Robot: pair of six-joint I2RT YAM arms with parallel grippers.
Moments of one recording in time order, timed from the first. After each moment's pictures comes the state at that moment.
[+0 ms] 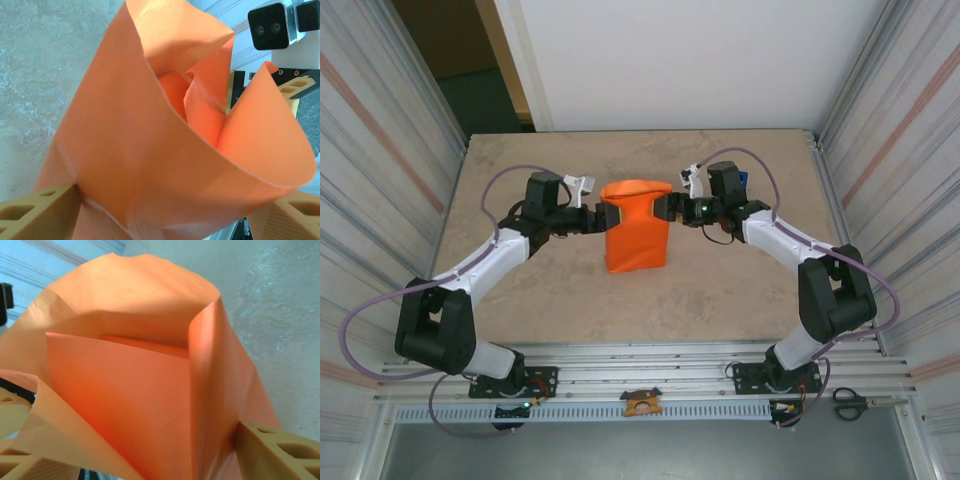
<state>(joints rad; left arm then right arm) -0.35 1.42 0.95 -0.14 0.69 -0.45 0.40 1.59 1.05 -0.09 -0.68 0.55</state>
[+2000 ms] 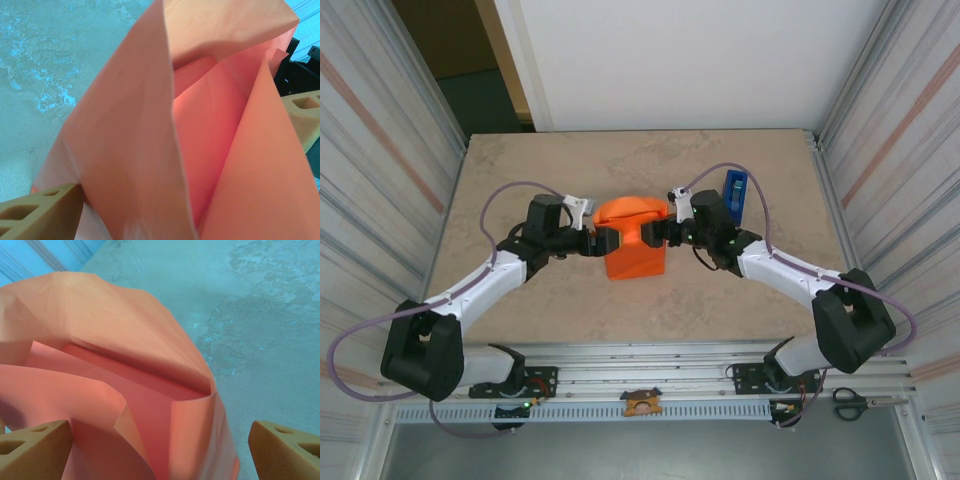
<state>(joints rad) -0.40 1.29 0.78 -0.13 0.57 -0.38 0.61 1.43 0.85 0.07 -0.23 0.34</state>
